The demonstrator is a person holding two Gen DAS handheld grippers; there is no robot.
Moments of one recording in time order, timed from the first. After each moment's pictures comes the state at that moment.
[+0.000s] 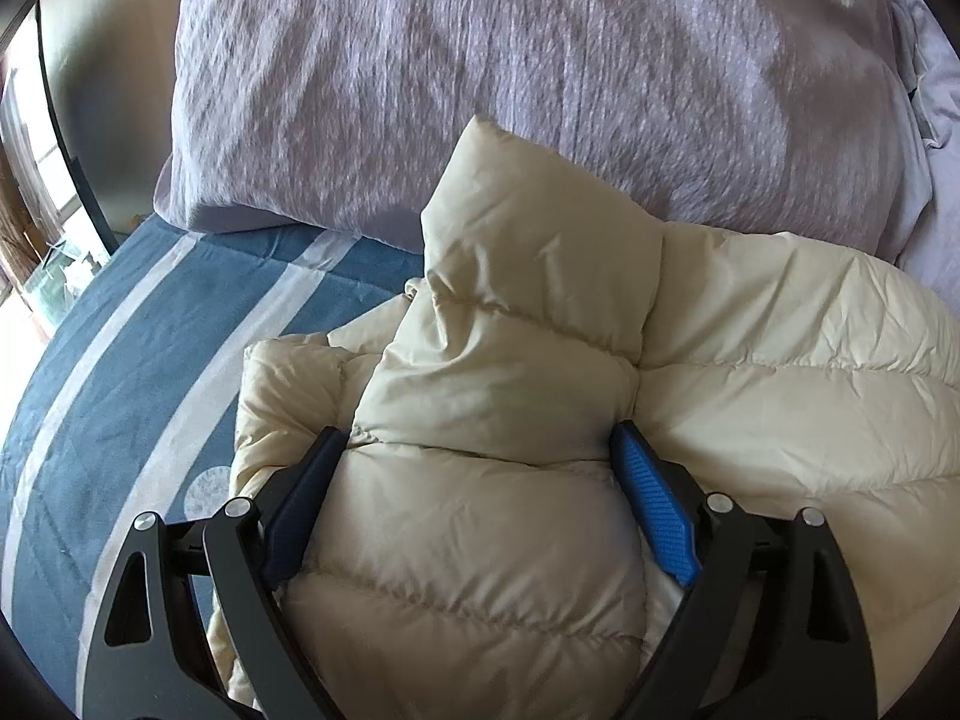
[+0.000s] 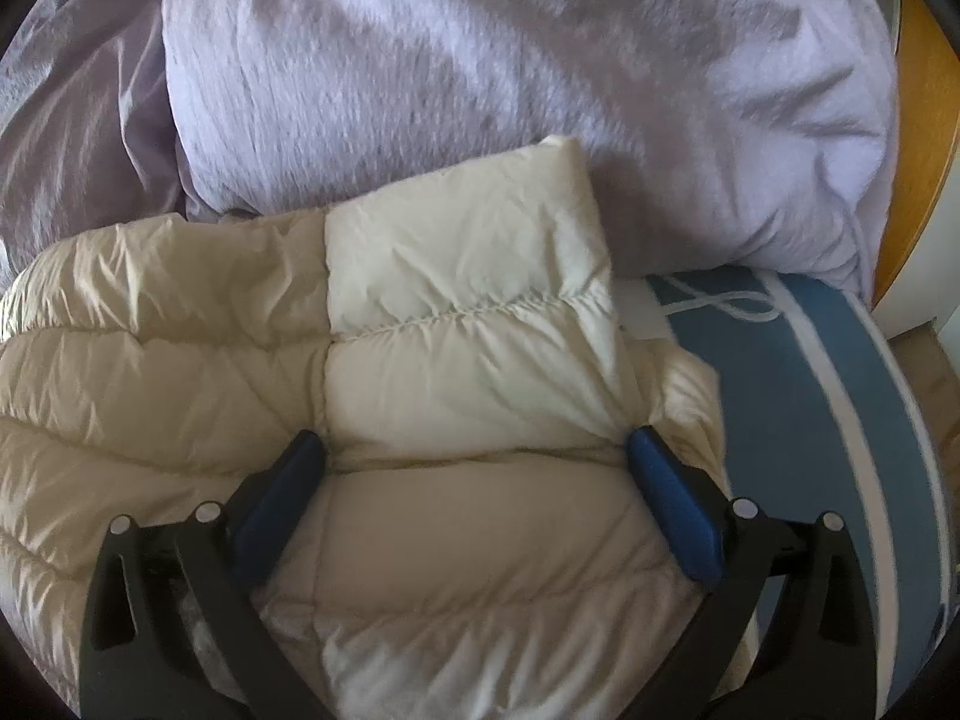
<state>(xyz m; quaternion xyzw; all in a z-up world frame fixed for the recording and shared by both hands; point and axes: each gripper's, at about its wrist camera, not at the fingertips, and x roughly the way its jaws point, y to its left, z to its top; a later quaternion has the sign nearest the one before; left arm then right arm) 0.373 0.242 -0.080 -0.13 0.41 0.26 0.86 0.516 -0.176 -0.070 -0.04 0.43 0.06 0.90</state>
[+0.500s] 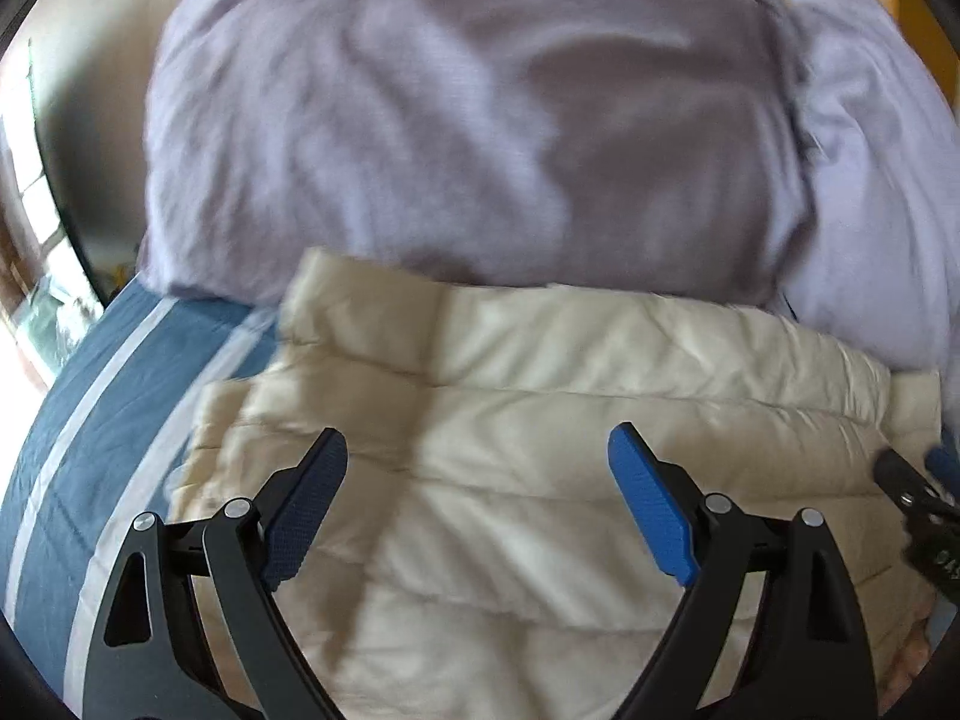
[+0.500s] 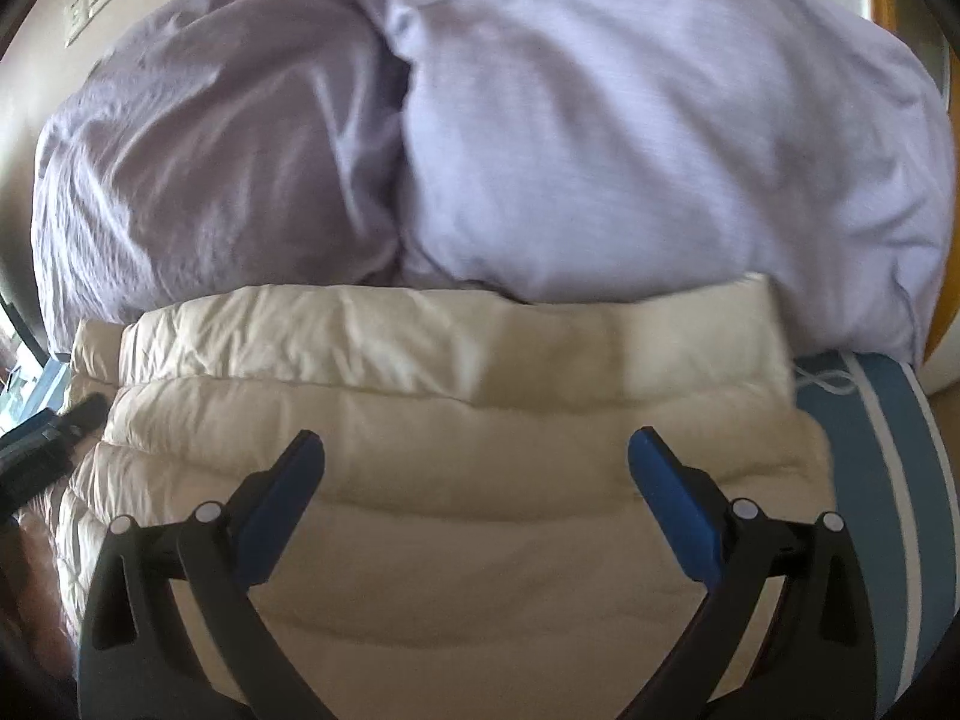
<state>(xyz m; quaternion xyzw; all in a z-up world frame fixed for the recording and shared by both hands) 0.386 0.147 -0.027 -0.10 0.37 0.23 0.89 0.484 -0.075 -0.014 -0.03 0.40 0.16 0.90</state>
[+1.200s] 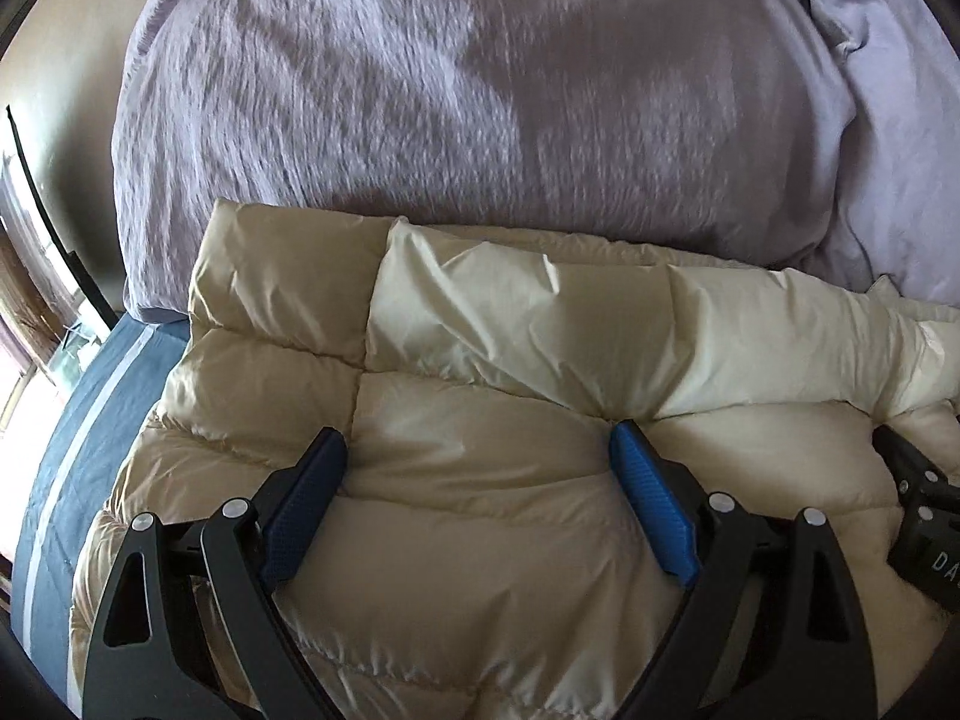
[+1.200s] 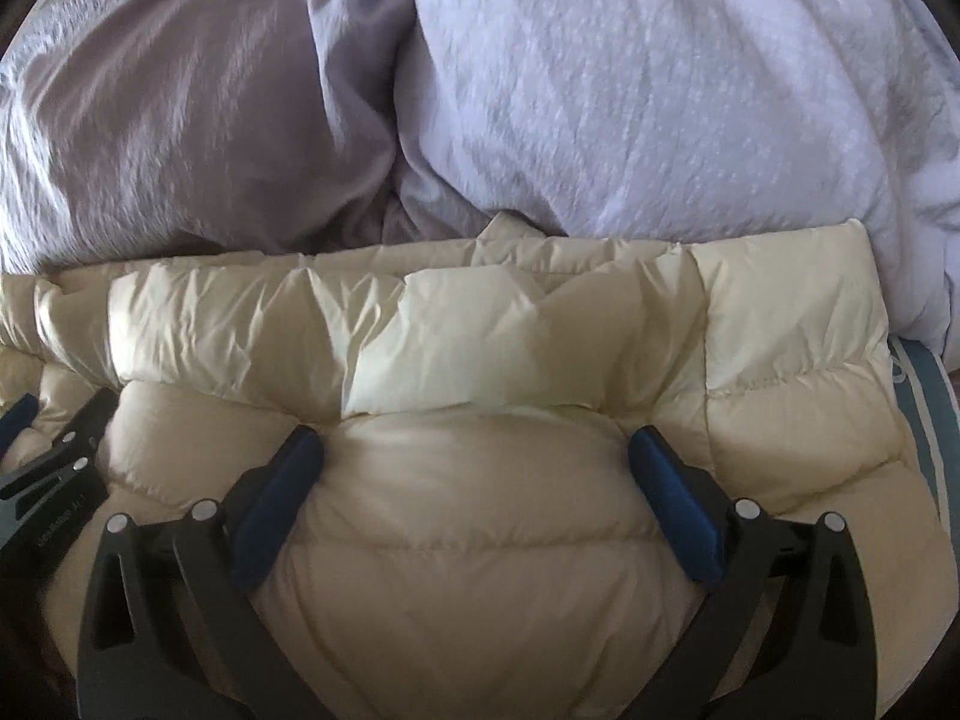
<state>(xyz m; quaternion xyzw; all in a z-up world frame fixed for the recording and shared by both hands) 0.433 0.138 -0.071 -0.04 0.40 0.28 0.87 0.524 -0.045 -0.059 -0.05 0.45 0.13 0.88</state>
